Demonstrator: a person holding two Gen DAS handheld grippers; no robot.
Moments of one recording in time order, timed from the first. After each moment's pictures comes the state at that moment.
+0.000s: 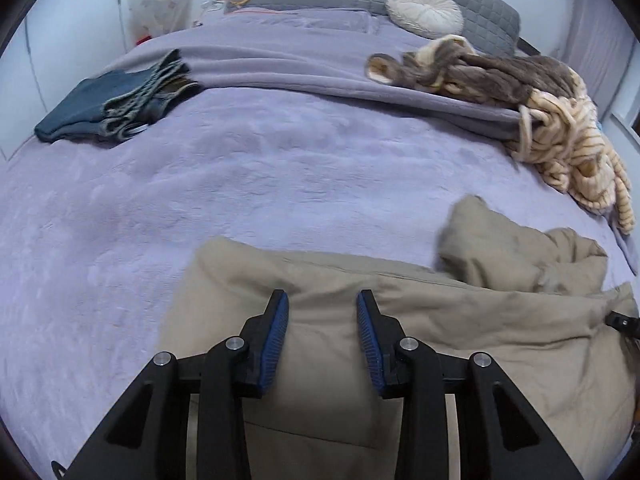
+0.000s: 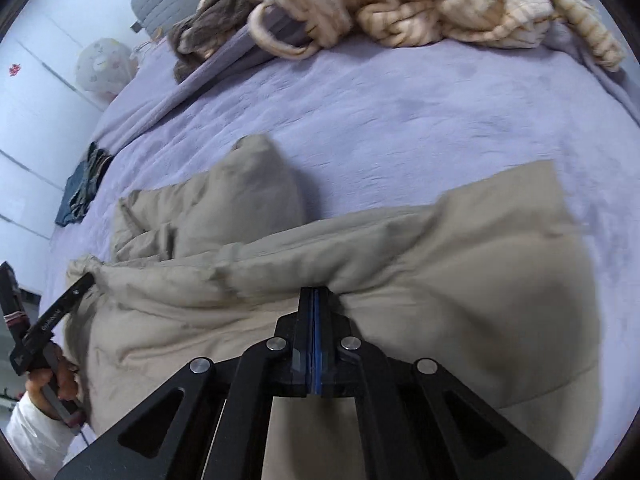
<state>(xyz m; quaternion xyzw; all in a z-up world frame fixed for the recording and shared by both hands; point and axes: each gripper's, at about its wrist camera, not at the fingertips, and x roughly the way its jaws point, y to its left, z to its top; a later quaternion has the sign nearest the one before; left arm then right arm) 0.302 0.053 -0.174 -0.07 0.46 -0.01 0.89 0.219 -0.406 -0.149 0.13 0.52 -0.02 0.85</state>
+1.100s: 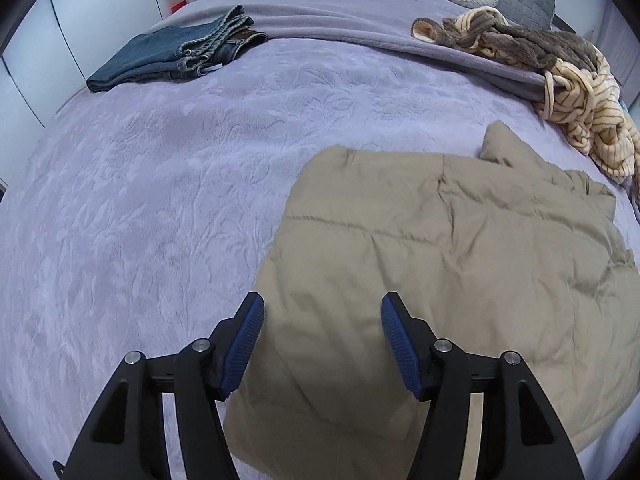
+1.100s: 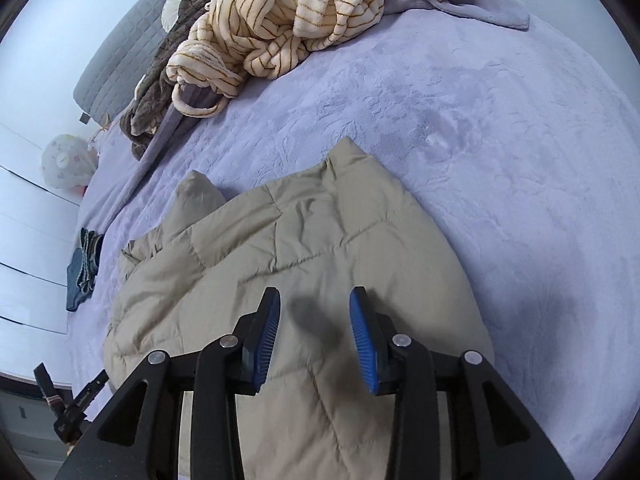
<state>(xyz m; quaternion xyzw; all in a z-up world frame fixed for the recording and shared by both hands) 0.197 0.078 -0.161 -0.05 0.53 0.03 0.85 0.100 -0.440 -0.119 0.28 0.48 -0.07 0.83</state>
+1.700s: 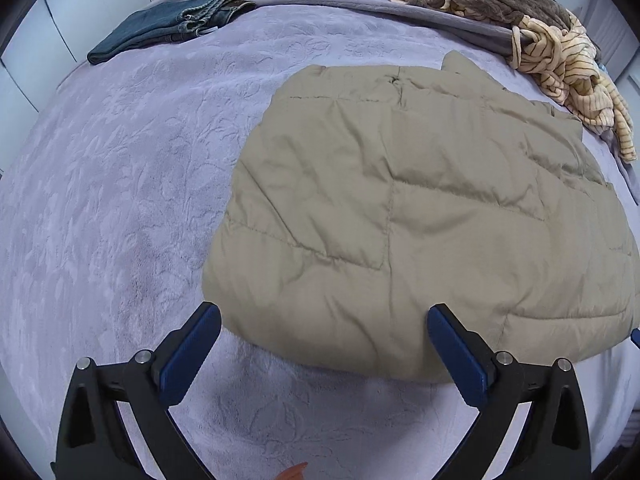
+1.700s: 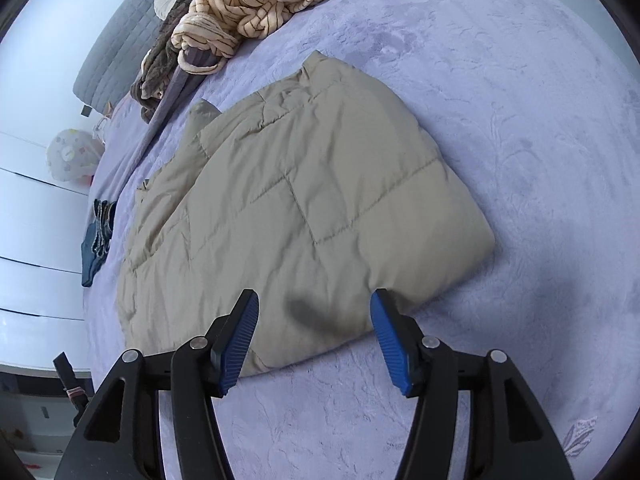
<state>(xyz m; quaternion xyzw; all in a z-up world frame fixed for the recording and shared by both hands) 0.109 0.058 -0.164 -0.05 0.57 0.01 0.82 -0.001 -0.417 -0.128 0.32 0.51 -0.06 0.79</state>
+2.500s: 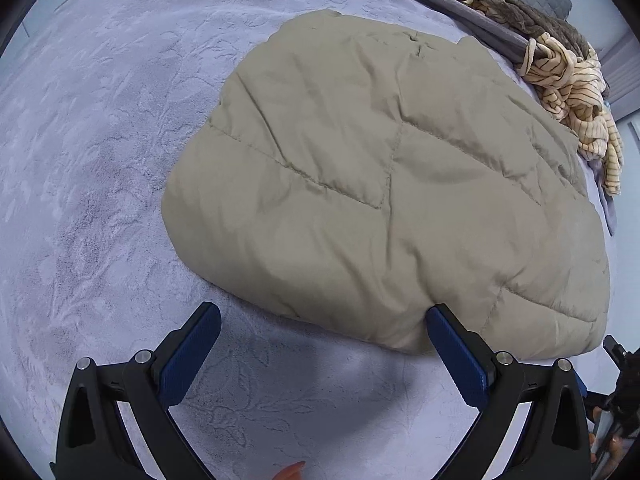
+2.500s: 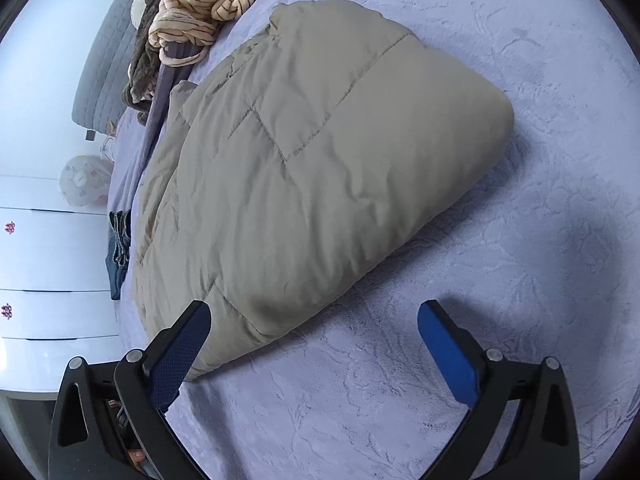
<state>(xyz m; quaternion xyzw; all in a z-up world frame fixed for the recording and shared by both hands) 0.087 0.069 -0.197 -0.17 0.60 -0.02 0.78 -0.013 -0.410 -0.174 0.42 0.50 -0.03 0.75</state>
